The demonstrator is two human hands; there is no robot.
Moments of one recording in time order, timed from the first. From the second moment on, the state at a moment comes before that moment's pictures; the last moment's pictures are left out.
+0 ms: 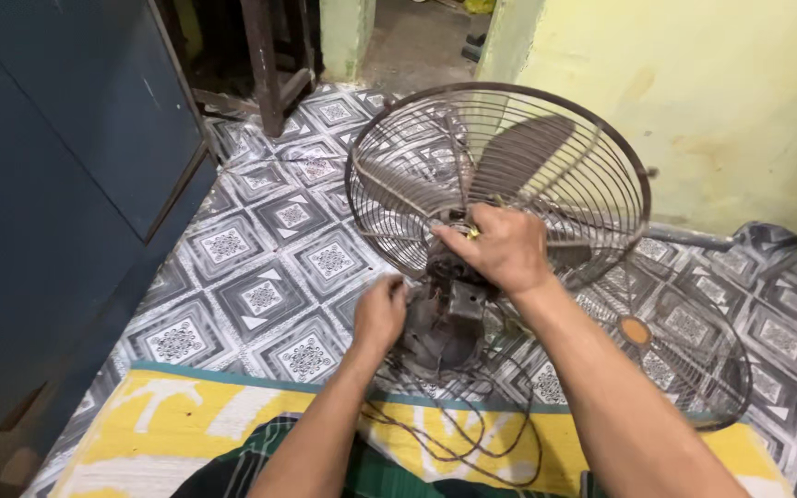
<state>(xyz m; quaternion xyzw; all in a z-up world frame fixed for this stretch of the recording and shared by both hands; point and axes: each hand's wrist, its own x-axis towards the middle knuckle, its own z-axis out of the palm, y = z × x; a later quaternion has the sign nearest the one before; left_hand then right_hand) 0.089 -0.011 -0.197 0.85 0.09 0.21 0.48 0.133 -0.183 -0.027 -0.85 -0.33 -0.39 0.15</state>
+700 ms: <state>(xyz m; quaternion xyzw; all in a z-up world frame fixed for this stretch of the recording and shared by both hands) 0.172 -0.047 0.073 0.87 -0.16 0.42 0.21 0.068 -0.164 -0.049 -0.88 -0.23 -0.34 0.22</state>
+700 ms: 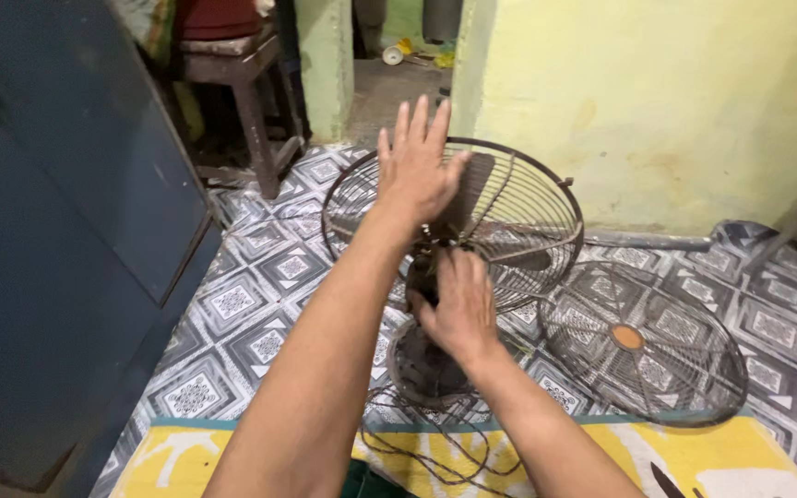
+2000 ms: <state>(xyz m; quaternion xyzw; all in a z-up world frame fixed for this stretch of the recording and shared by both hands) 0.118 0.016 0.069 0.89 -0.24 0.36 0.10 0.204 -0.227 0.024 -0.85 -0.30 -0.39 0.19</state>
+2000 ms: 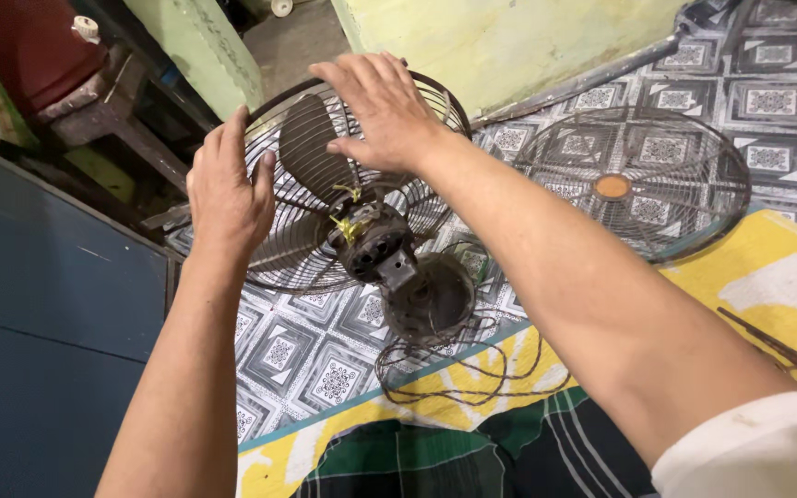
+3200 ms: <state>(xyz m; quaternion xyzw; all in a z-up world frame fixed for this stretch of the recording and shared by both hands) 0.114 0.020 0.058 0.90 -0.17 0.38 0.09 0.218 -0.199 0.034 -0.90 -0.26 -0.27 0.23</state>
